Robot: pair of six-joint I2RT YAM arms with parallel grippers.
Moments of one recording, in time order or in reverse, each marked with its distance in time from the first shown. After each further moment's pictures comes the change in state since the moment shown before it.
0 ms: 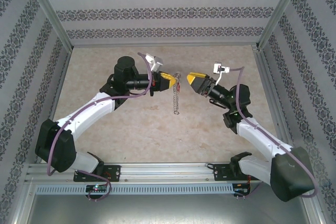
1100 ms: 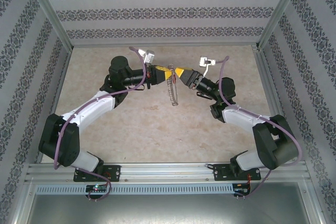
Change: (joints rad) left arm 0.073 0.057 -0.041 0.283 0.031 -0.297; right arm 0.089 0.304 0.114 0.286 0.000 0.136
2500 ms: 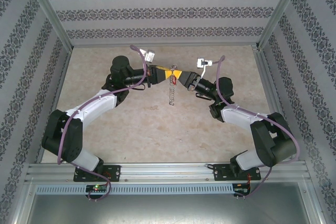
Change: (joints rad) left arm 0.012 0.047 0.004 0.020 0.013 -0.085; right arm -0.010 0.029 0.000 -0.029 -0.042 0.000
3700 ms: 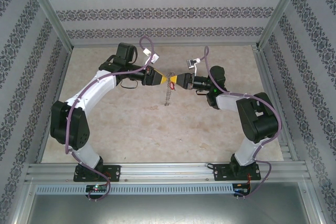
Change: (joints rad) left arm 0.076 0.154 0.394 -1.019 0.117 0.643; right arm -0.098 0.285 0.165 -0.145 -0.374 -0.027
